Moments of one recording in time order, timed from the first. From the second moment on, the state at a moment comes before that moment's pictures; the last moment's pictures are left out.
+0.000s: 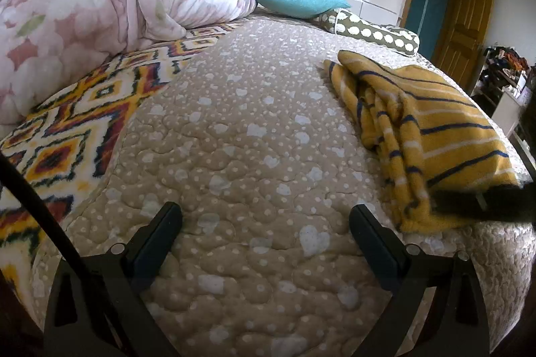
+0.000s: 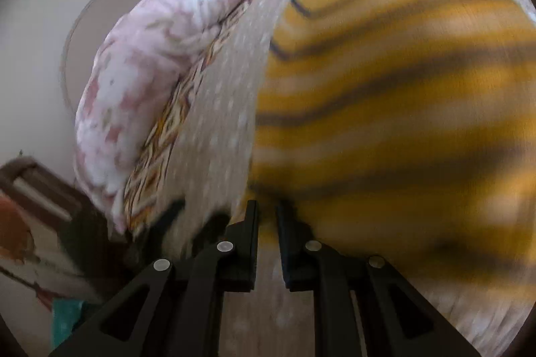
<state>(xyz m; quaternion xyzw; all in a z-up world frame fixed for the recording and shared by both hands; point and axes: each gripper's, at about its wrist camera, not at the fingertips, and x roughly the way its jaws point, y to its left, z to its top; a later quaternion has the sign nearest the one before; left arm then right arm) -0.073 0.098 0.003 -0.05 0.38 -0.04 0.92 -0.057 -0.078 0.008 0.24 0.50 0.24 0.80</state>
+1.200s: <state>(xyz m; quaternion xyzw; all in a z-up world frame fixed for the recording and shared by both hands) -0.067 0.090 0.001 -0.01 0.39 -0.01 0.92 -0.027 -0.253 0.017 0.40 0.39 0.12 0.82</state>
